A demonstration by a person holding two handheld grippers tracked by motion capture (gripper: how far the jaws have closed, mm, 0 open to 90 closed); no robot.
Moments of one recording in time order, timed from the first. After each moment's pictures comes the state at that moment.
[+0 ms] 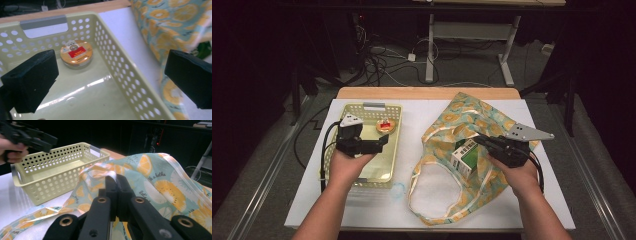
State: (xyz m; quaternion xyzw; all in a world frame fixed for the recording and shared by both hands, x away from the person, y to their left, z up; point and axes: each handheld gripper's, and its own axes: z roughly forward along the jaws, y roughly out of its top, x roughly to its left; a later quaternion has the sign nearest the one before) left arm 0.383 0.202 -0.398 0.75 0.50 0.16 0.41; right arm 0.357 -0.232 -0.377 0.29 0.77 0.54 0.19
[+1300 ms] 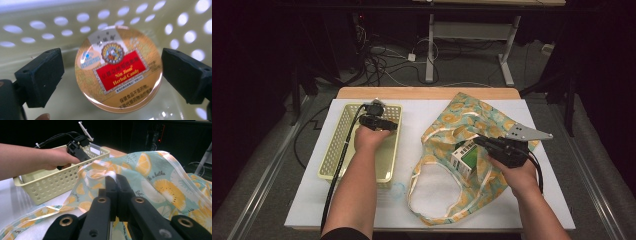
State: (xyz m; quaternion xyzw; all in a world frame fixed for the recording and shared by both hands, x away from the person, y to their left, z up) left arm 0.520 0.176 -0.483 0.77 0.59 0.09 0.23; right arm 0.359 -0.233 -0.384 0.30 0.77 0.54 0.17
